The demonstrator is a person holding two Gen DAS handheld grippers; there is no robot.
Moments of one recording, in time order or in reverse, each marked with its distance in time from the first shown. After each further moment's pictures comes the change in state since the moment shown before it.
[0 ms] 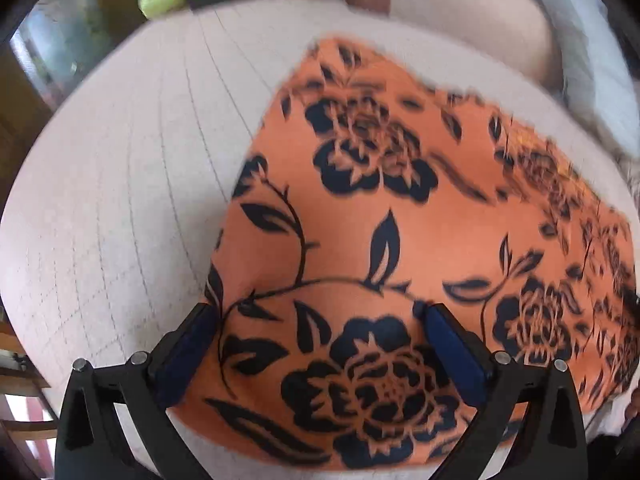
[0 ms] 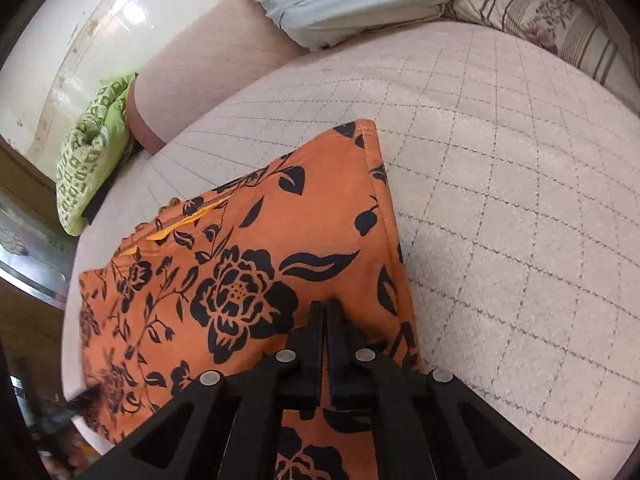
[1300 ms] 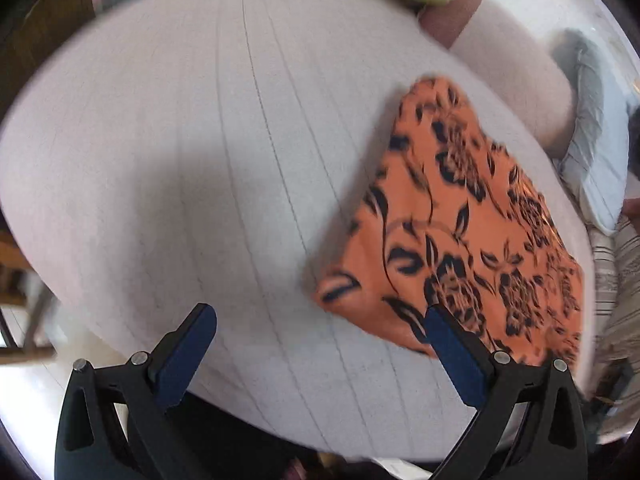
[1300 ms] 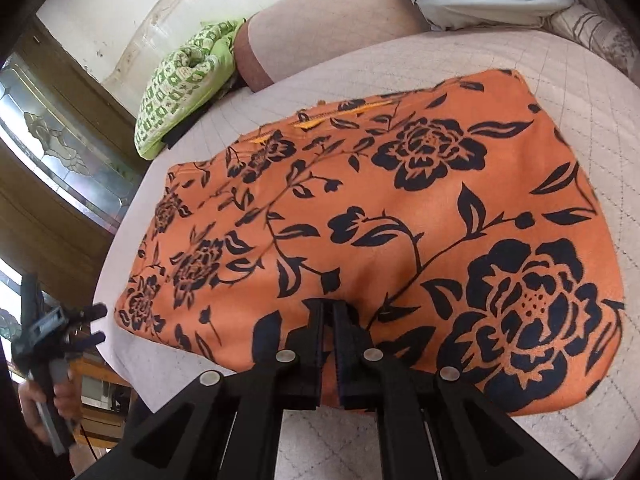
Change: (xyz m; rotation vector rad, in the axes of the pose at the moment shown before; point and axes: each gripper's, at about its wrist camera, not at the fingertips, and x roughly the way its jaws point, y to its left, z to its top) left arm -0.039 0.112 -0.042 -0.301 0.136 -0.217; right arm -0.013 0.084 -0.101 -0.200 0.035 0.198
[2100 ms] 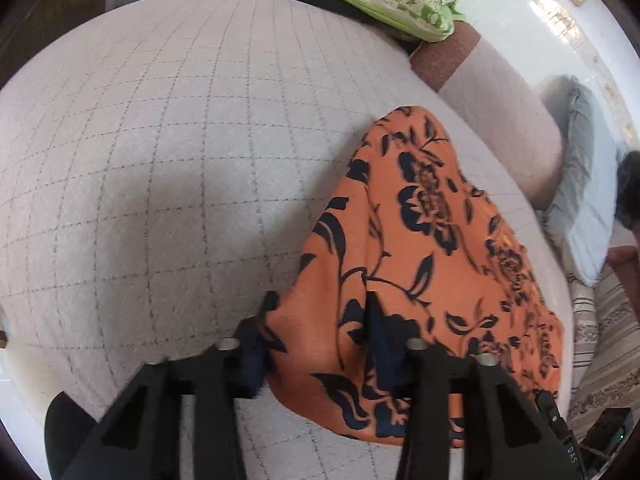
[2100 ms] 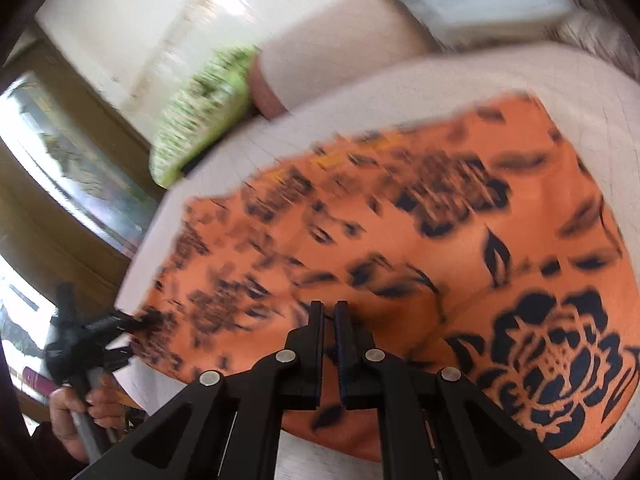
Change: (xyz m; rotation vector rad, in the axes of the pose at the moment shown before) left arm 0.029 -0.032 0.009 -0.072 -0.206 -0.096; right arm -0.010 0.019 0.014 -0.055 -0.173 0.099
